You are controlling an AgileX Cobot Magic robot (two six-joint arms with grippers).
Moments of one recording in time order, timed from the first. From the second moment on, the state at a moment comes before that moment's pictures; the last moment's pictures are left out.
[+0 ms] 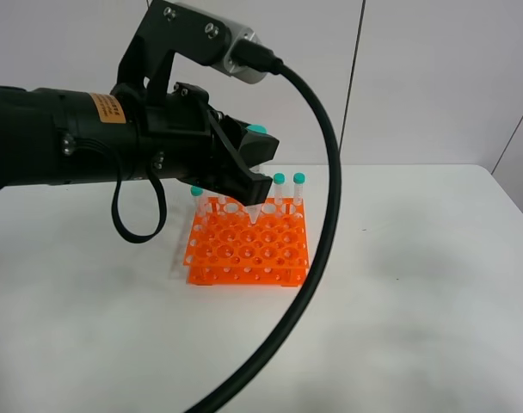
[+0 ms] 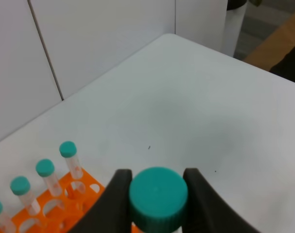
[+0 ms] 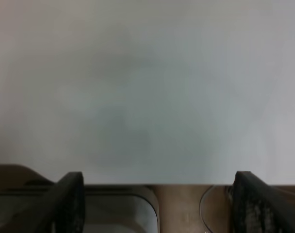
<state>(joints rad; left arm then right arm) -0.78 1.34 -0.95 -0.33 0.04 0.29 -0.10 0.75 -0.70 0.09 1.21 -0.09</state>
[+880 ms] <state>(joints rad) -0.78 1.34 -0.95 -0.32 0.03 0.29 -0.10 0.28 -0.53 0.00 1.13 -0.03</state>
